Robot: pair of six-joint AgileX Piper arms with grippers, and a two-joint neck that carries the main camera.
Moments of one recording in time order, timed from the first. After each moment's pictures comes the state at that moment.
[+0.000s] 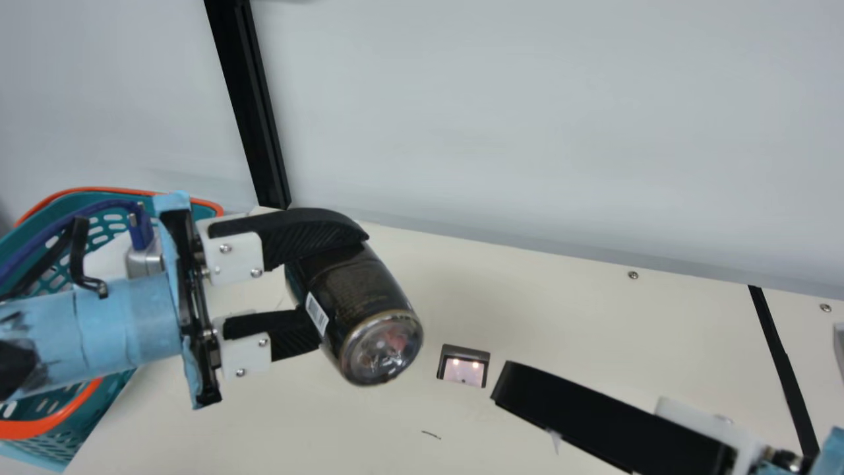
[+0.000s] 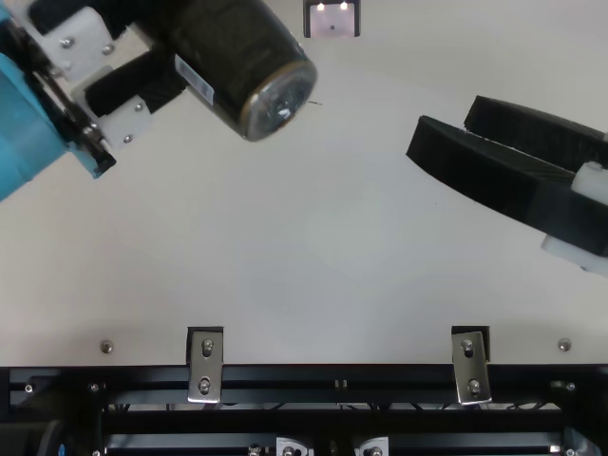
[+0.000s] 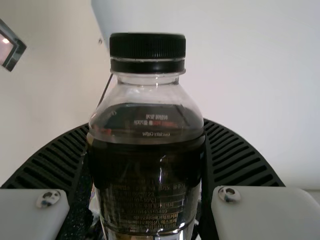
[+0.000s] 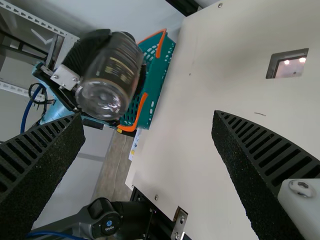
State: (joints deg) left arm 2.5 72.4 -38.6 -100.0 51.0 11.8; right arm -0.2 60.2 -49.5 68.0 59.9 -25.3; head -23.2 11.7
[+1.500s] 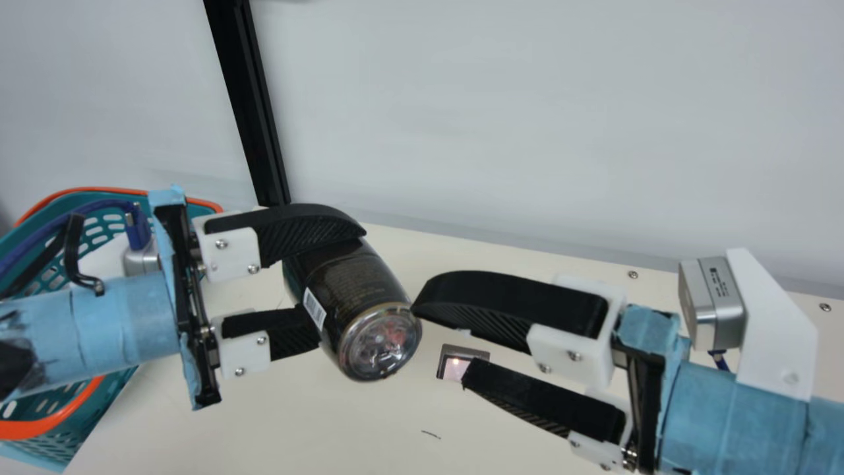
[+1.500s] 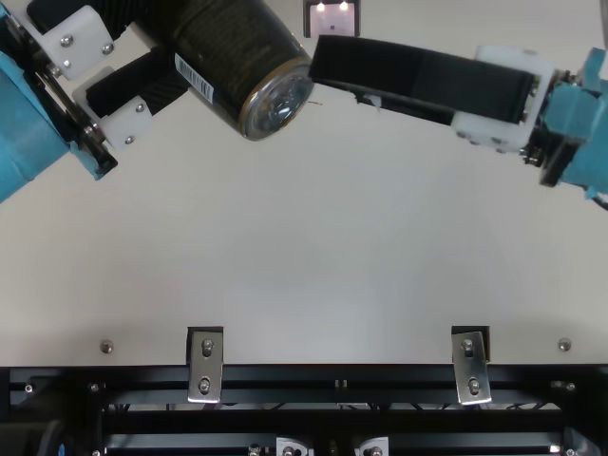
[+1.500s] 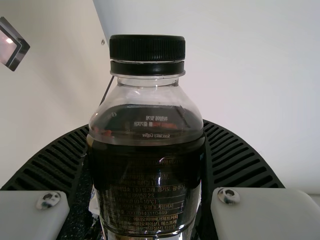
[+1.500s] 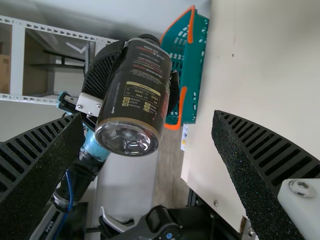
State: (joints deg) left arm 2.5 72.4 -38.6 -99.9 51.0 11.5; right arm 11.2 75.8 -53.8 82.9 55.0 -23.3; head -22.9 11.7
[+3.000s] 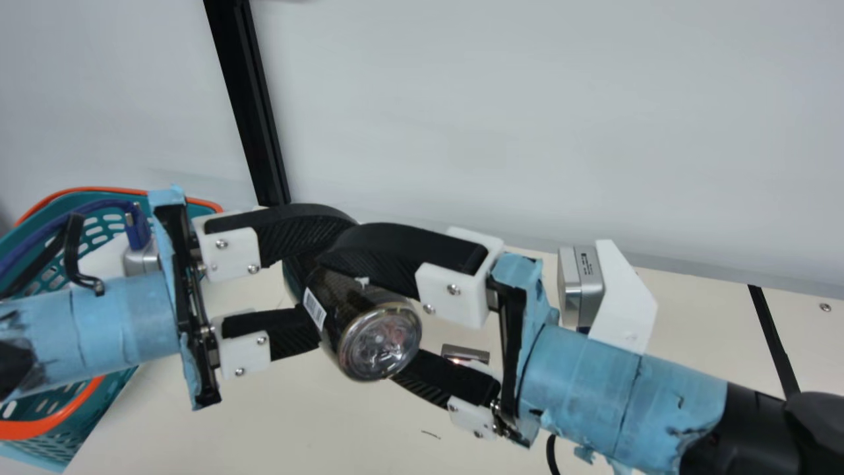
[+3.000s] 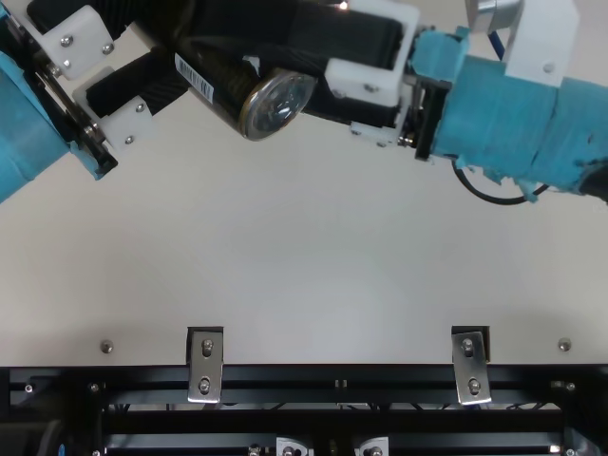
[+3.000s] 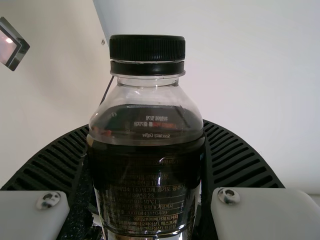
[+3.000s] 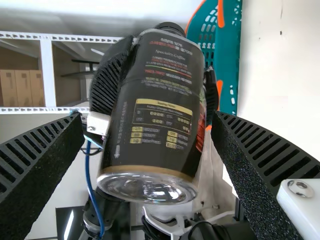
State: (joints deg) left arm 2.5 72.4 -38.6 -99.9 51.0 11.5; right arm 24.6 85.7 -56.6 100.0 47.6 -27.7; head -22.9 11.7
